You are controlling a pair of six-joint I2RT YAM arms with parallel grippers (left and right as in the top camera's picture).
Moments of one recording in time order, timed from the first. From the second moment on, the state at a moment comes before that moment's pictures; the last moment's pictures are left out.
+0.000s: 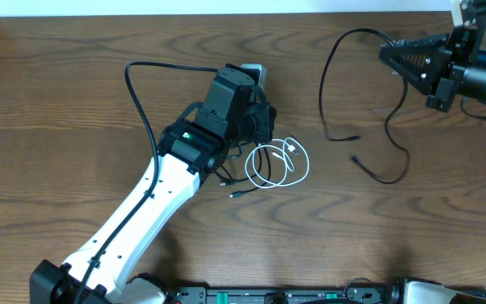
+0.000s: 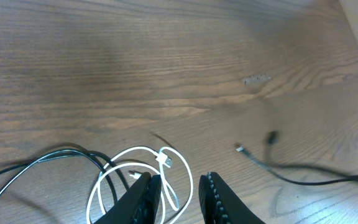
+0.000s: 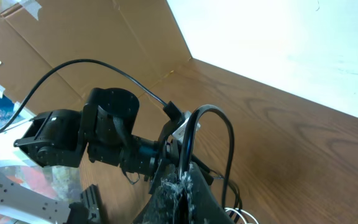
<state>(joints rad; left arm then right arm) -0.54 1.46 1.23 -0.52 0.16 -0.45 -0.14 1.43 1.84 -1.01 -1.18 -0.14</state>
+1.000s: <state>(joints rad) -0.54 1.46 1.23 -0.89 0.00 -0.45 -0.25 1.55 1.84 -1.11 0.51 0.17</state>
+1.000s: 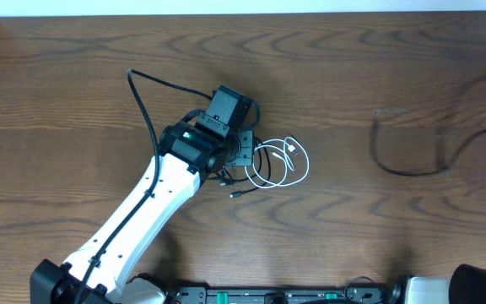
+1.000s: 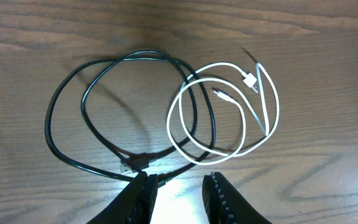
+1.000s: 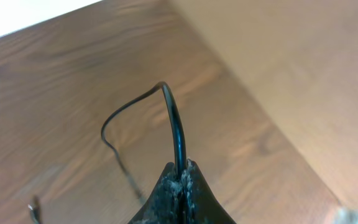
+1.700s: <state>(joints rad) -0.54 1.46 1.22 -0.89 -0.01 -0.45 -0.52 1.55 1.84 -1.03 0.39 0.35</state>
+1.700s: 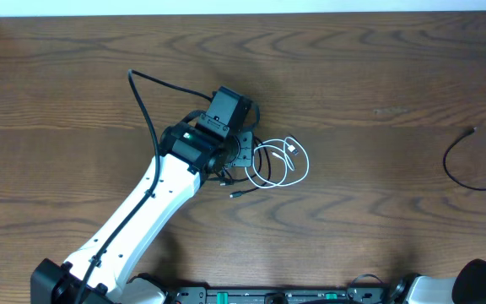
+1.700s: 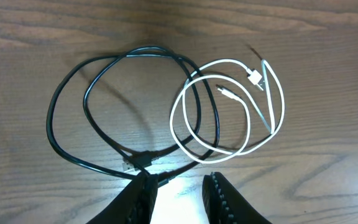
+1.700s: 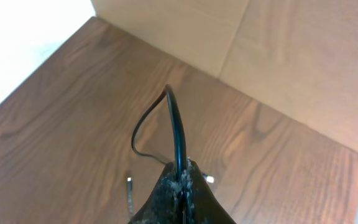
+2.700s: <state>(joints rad) -0.54 1.46 1.22 -0.89 -0.01 -0.45 -0.52 1.62 1.84 -1.12 -0.10 0.20</state>
